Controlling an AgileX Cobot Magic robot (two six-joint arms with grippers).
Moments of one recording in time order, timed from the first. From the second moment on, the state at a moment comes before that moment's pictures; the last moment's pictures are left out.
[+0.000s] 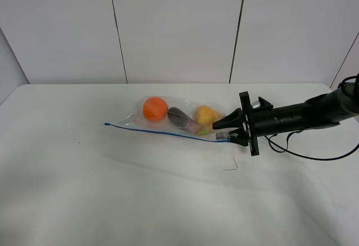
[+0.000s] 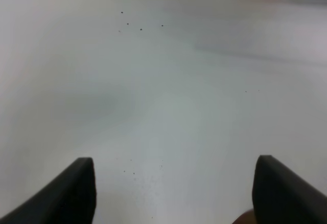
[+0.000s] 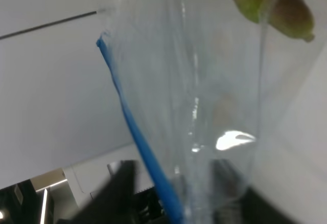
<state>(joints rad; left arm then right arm) -0.02 -0.01 -0.49 -0.04 1.06 0.09 -0.03 2.18 -1.09 1.46 1.20 -0.80</state>
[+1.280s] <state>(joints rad) -0.02 -0.01 -0.49 -0.01 1.05 0.01 -0.03 1.78 -1.46 0.14 1.21 -0.13</state>
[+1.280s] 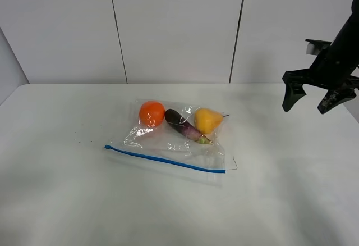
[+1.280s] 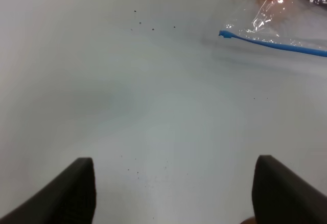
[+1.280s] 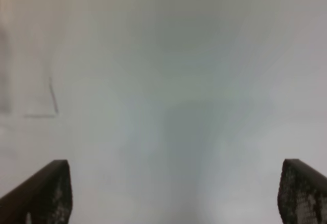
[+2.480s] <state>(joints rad) -0.02 -0.01 -0.49 -0.01 1.05 0.01 -0.03 0.27 -0.49 0.07 1.03 -0.05</state>
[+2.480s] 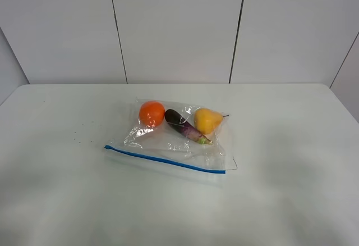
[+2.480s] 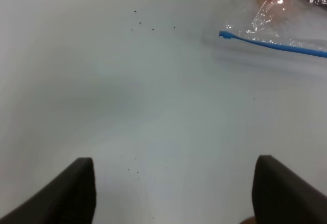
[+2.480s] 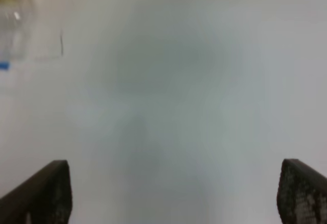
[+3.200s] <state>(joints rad) -0.02 -0.01 -0.49 -0.01 1.05 0.01 -0.03 0.00 -0.49 0.05 1.03 -0.02</state>
